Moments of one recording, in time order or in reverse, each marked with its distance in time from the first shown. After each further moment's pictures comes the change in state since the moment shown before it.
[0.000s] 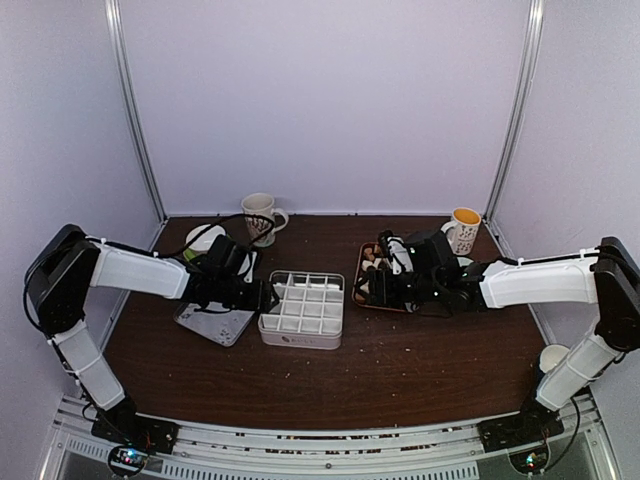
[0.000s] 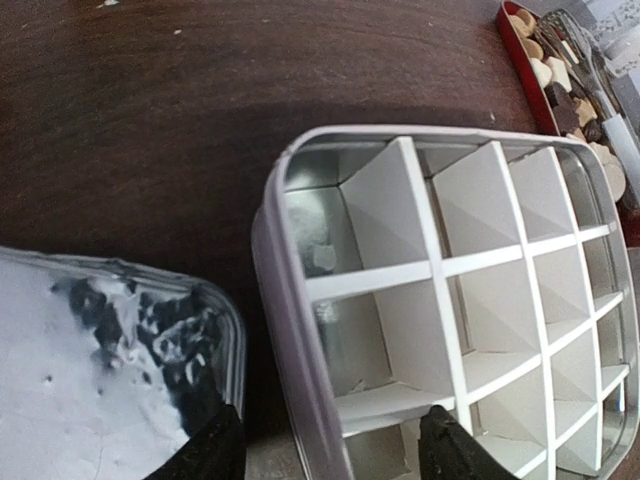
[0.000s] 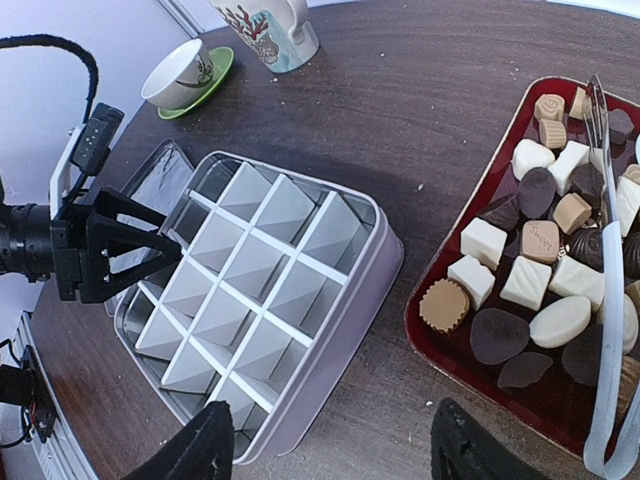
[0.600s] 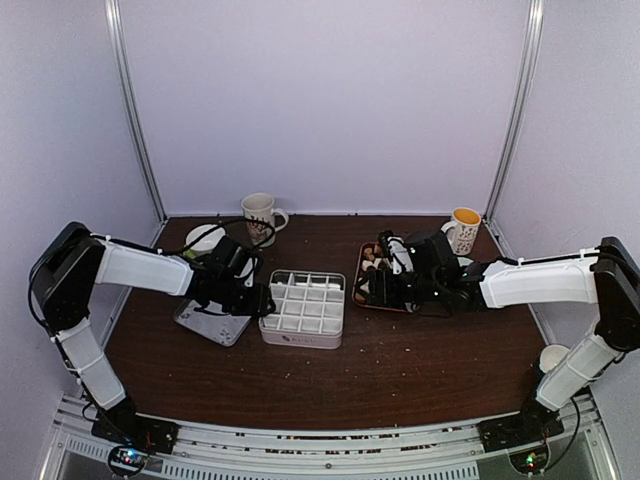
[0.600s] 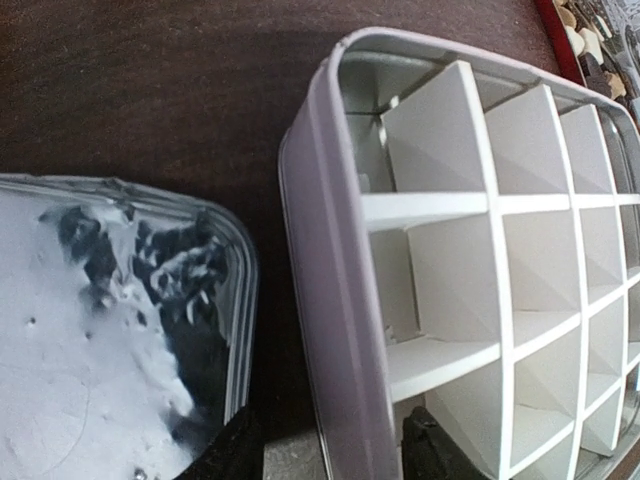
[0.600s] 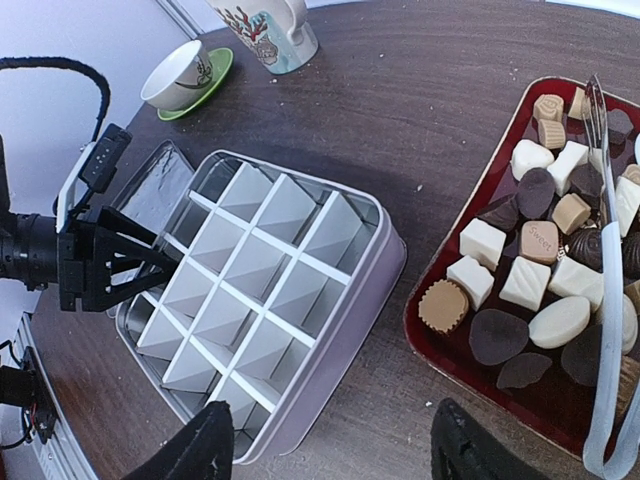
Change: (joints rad) left arm 0.002 0.031 0.037 -0.109 0.028 -0.042; right arm -0.002 0.000 0.000 0.001 0.000 0.002
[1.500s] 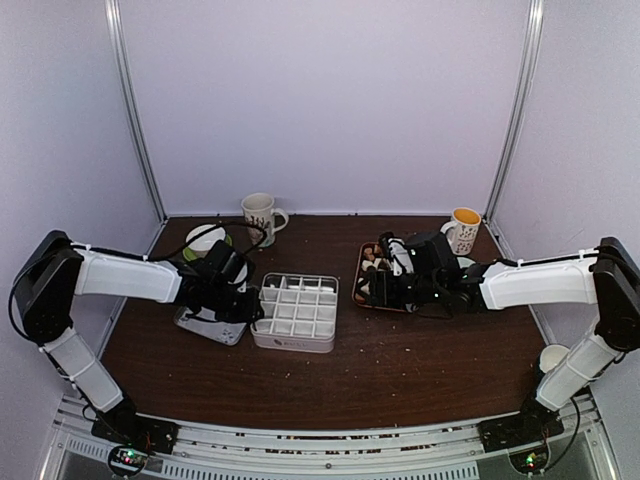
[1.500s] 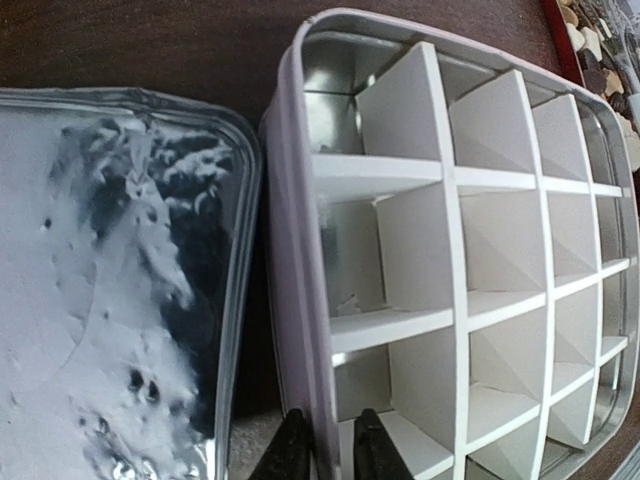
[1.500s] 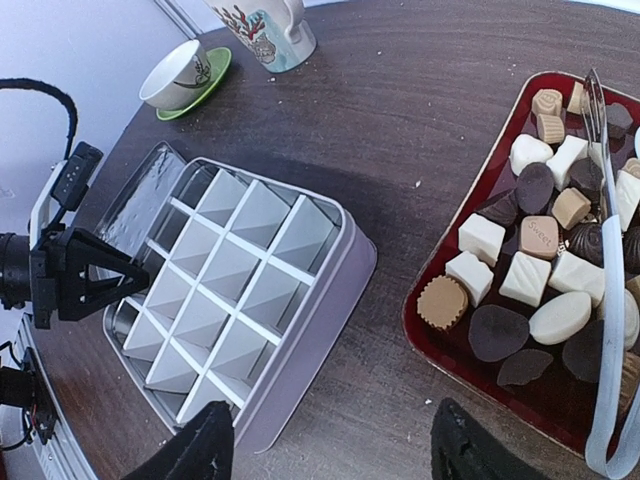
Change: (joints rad) left arm -0.039 -0.111 -0.062 -0.072 -0.032 -0.093; right arm 0.000 0.000 -0.012 0.013 -0.001 0.007
